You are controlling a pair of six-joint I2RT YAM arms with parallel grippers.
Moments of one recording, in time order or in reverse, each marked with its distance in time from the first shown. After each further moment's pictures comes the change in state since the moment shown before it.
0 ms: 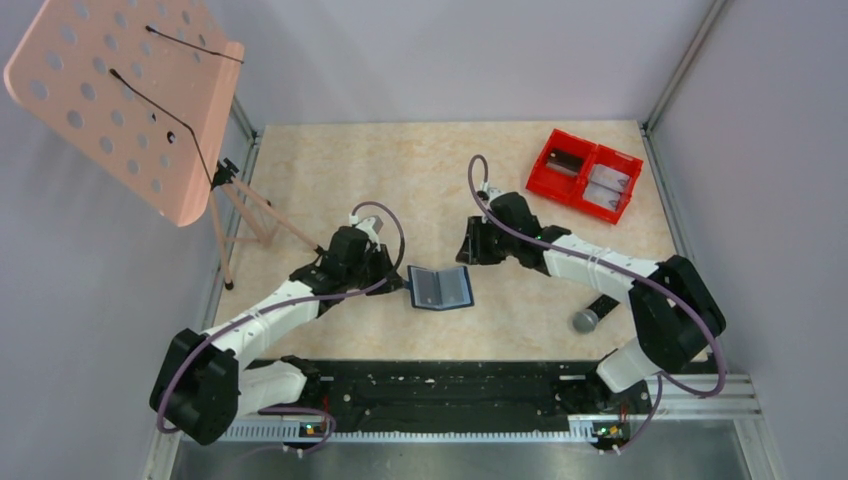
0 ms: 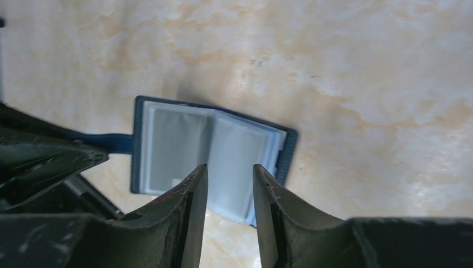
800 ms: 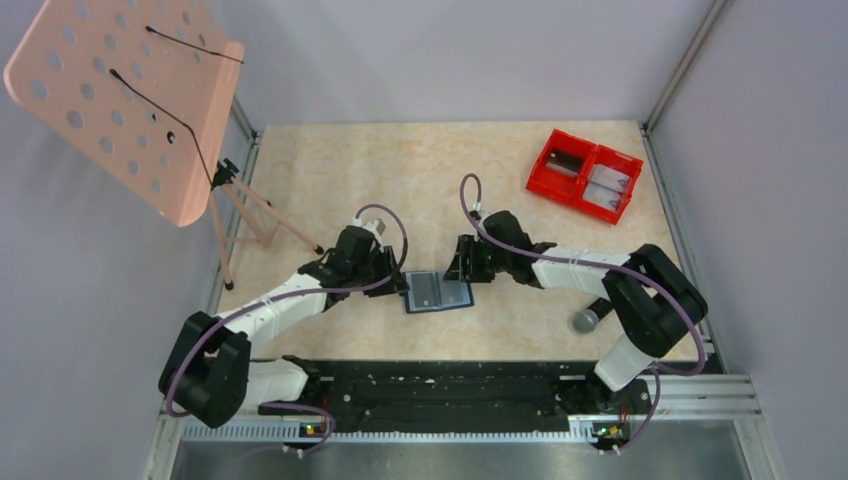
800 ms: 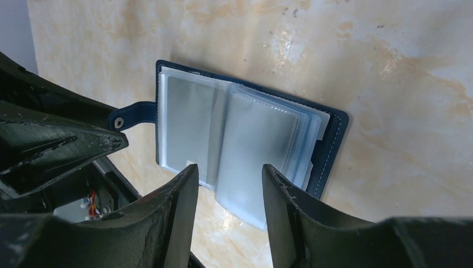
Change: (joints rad) left arm 0.000 0.079 0.017 -0.011 -0.005 -0.029; right arm 0.034 0.087 -0.131 0.239 -0.184 0.140
